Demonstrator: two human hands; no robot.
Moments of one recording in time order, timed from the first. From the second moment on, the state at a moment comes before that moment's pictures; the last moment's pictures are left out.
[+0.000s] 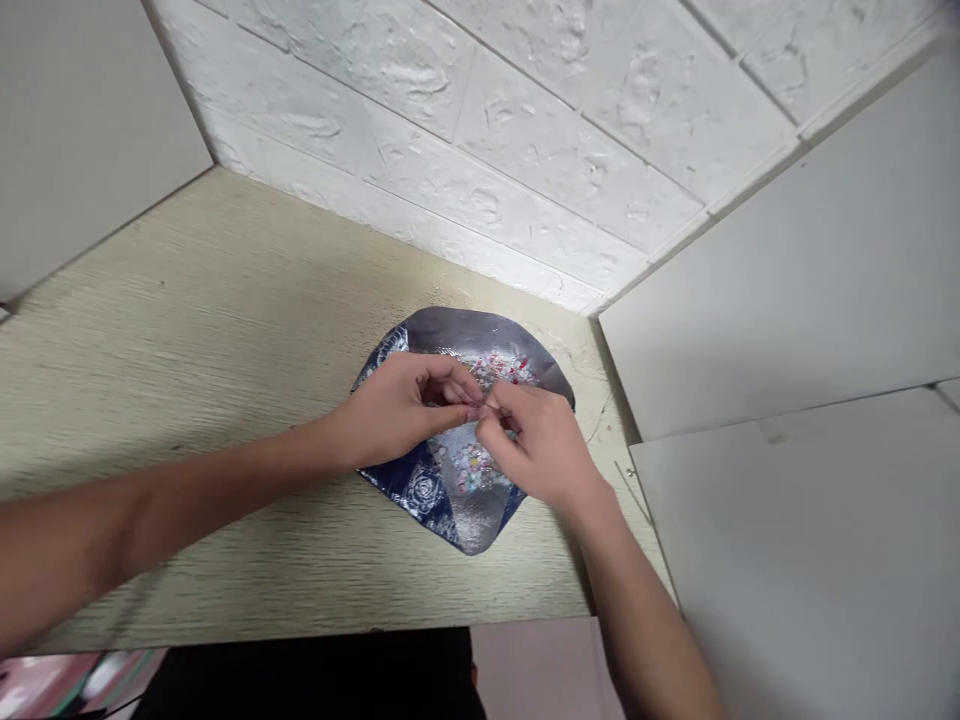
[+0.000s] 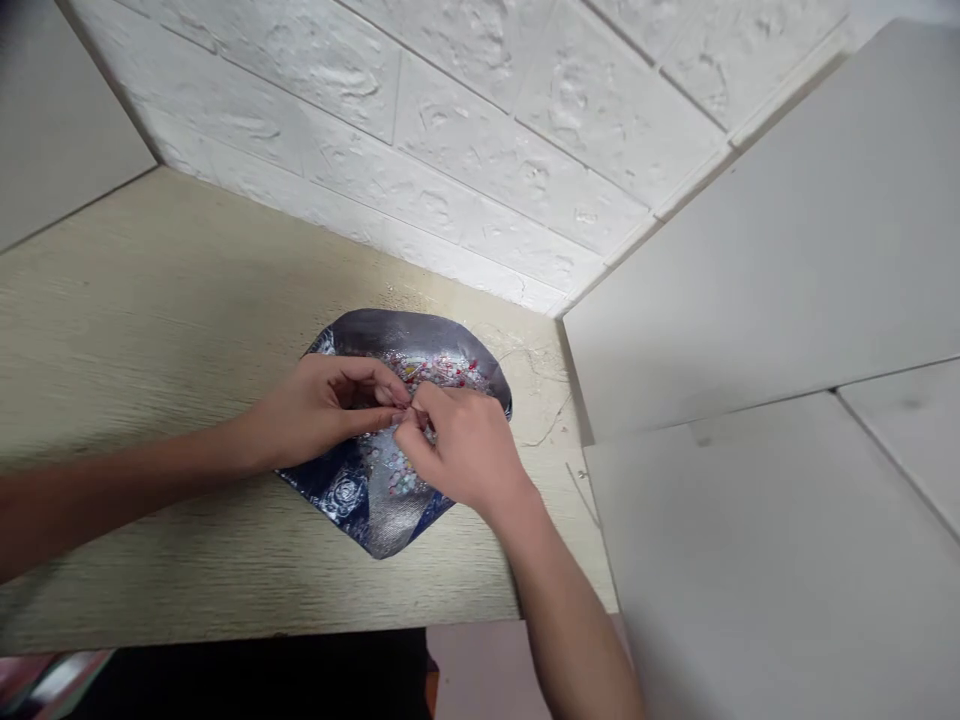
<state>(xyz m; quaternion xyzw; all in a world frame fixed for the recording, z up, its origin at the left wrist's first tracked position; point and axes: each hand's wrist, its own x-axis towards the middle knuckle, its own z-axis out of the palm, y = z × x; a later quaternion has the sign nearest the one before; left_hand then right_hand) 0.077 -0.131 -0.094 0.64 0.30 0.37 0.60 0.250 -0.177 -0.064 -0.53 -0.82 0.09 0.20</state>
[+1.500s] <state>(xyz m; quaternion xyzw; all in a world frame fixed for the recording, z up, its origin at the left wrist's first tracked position) 0.068 -0.126 -0.097 0.62 0.27 0.43 0.59 0.253 -0.173 -0.065 -0.42 -0.83 -0.03 0.37</state>
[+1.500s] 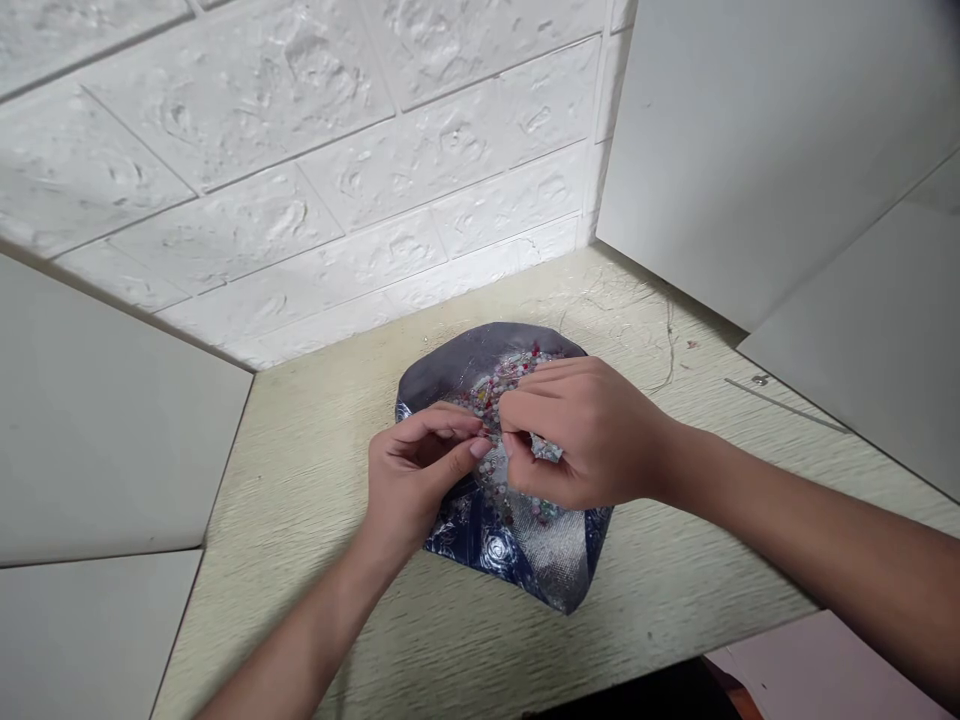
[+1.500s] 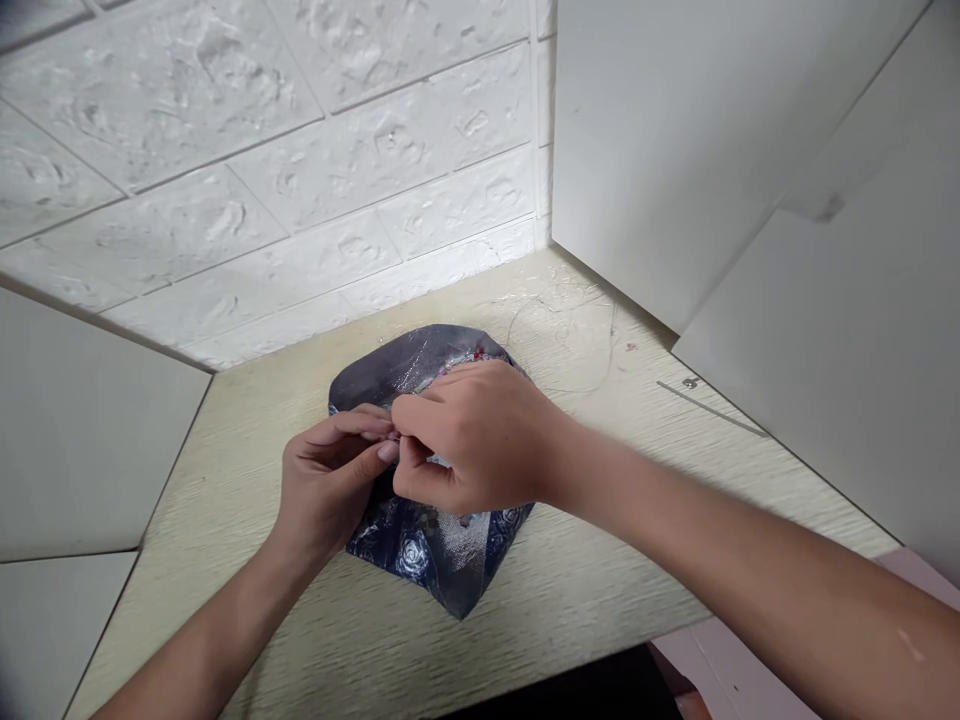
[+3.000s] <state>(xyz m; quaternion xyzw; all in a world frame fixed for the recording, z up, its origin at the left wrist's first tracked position) 0.068 -0.134 -0.088 0.80 0.21 0.46 0.34 0.255 -0.179 -0.062 -0.40 -0.85 0.00 0.35</state>
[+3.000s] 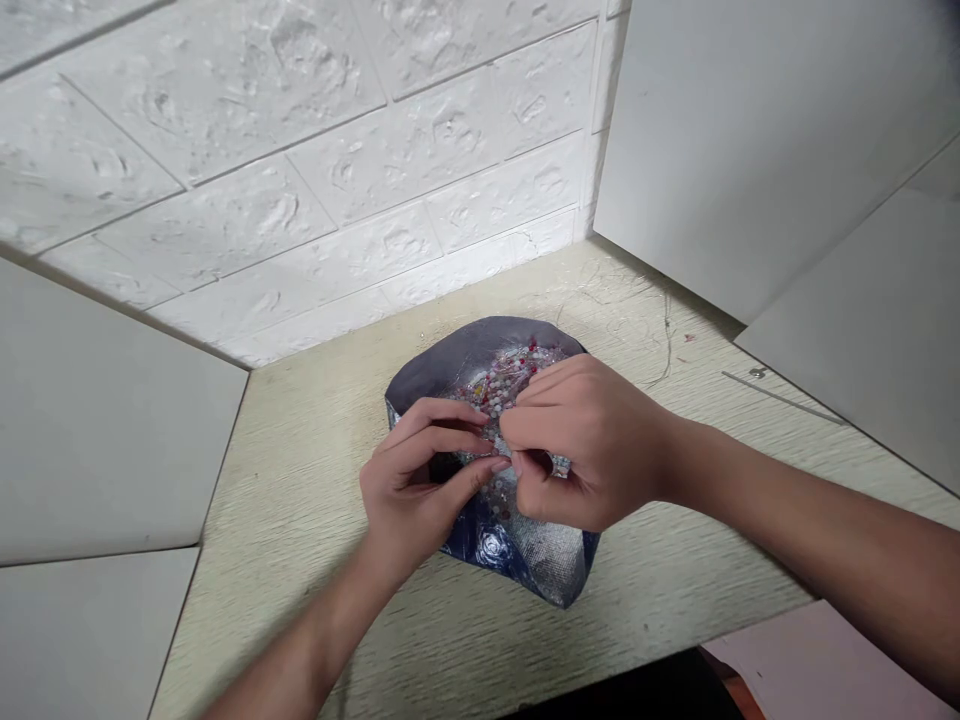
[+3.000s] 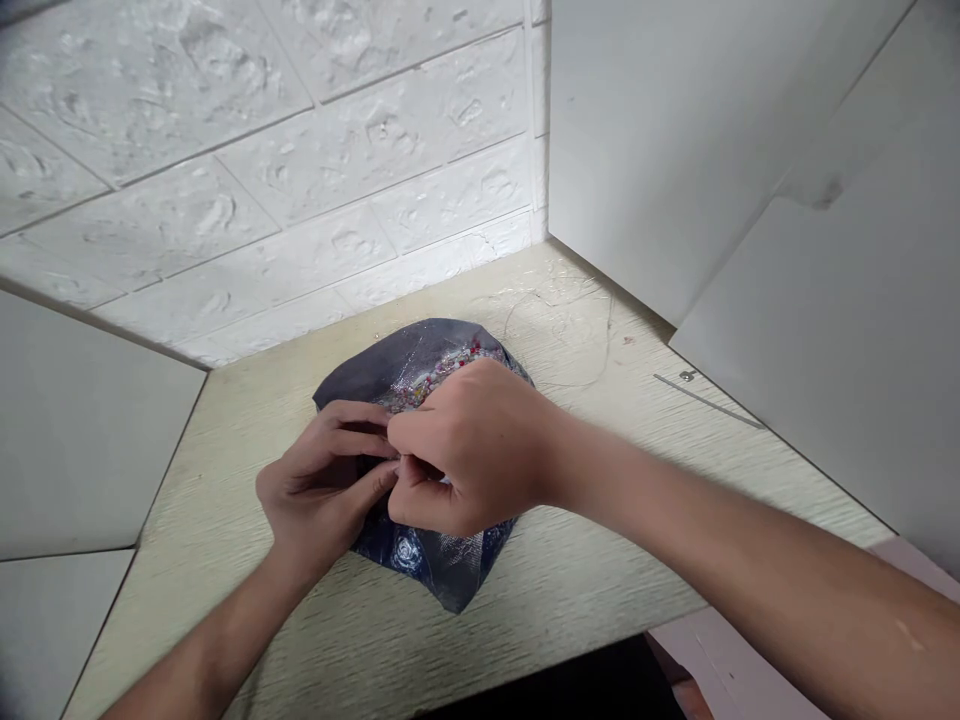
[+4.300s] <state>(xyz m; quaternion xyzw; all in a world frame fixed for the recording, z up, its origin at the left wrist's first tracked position) 0.067 -0.134 -0.089 0.83 0.18 0.48 0.23 0.254 -0.177 -0.065 -0.41 -0.85 -0.01 0.34</state>
